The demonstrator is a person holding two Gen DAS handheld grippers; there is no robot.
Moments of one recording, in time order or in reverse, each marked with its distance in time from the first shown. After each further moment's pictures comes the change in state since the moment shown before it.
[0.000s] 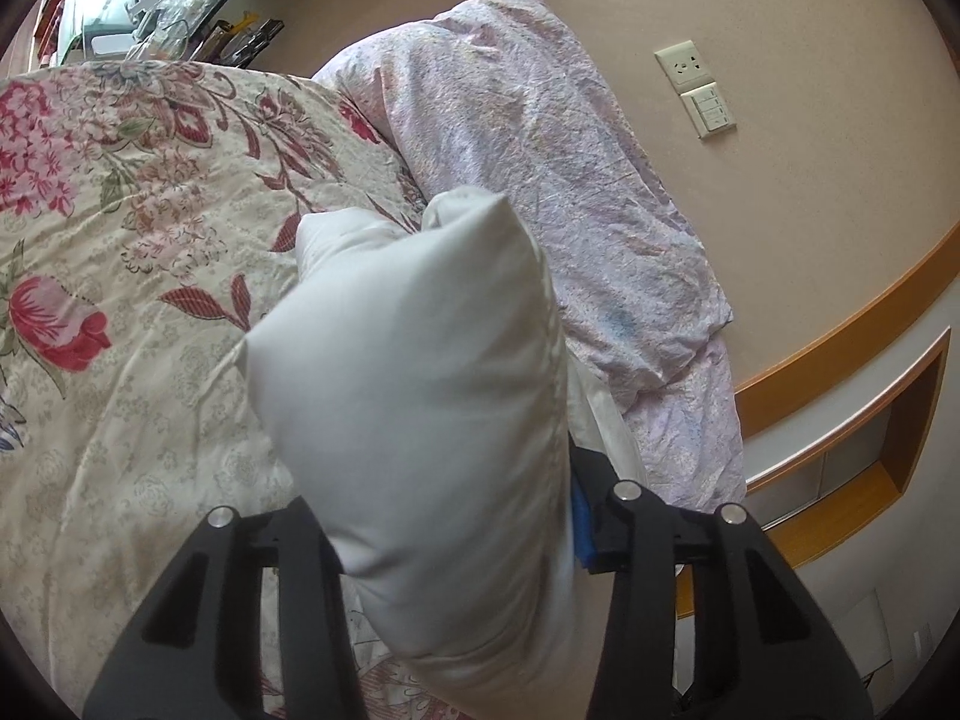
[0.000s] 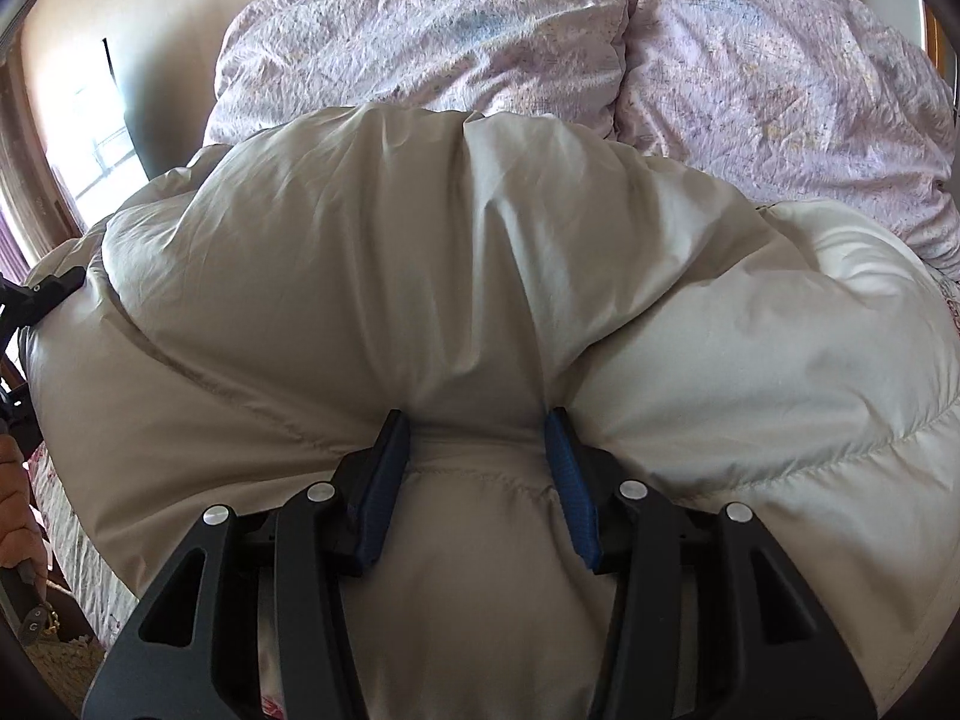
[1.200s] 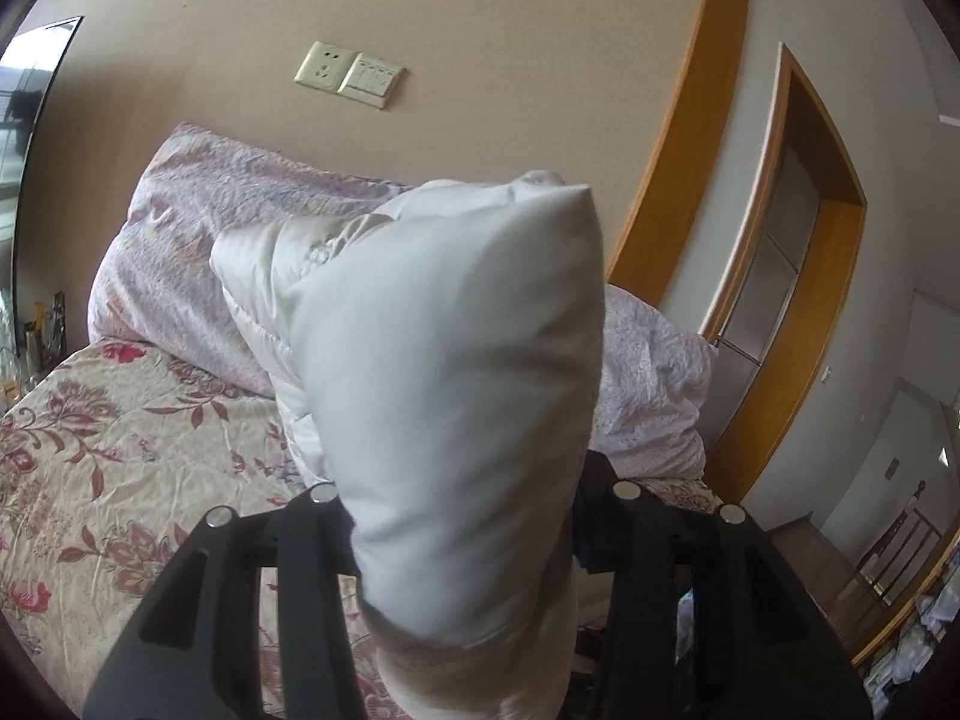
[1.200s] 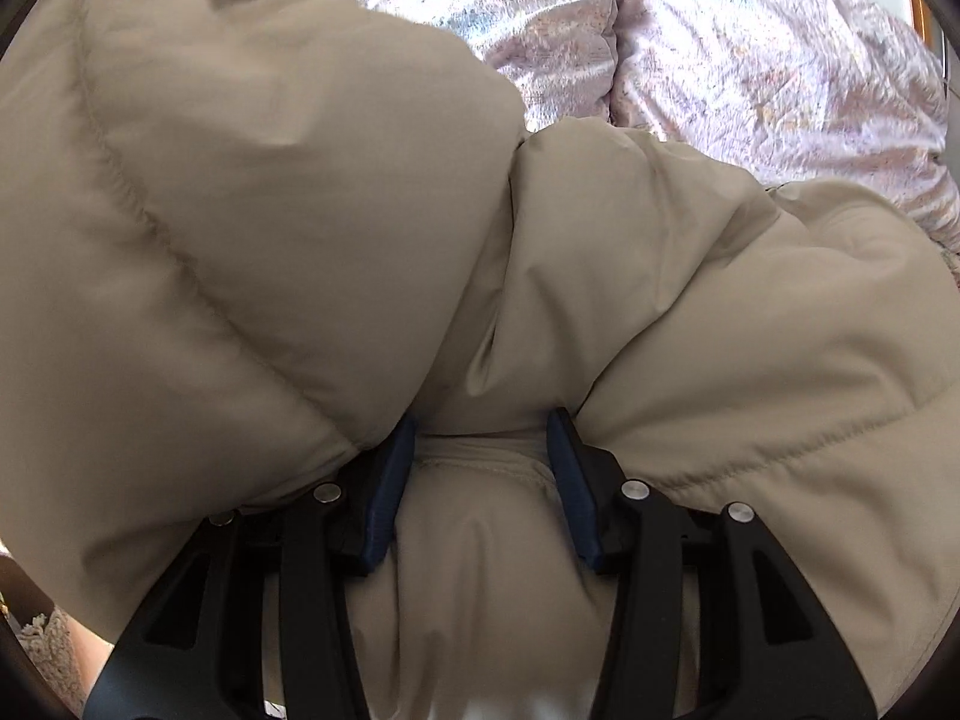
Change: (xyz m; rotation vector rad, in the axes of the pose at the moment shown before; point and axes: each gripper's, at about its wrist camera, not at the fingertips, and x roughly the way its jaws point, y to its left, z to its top) left arm 0.008 -0.204 -0.061 0.714 -0.052 -0.129; right arm 0.003 0.003 0.000 0.055 0.002 0.033
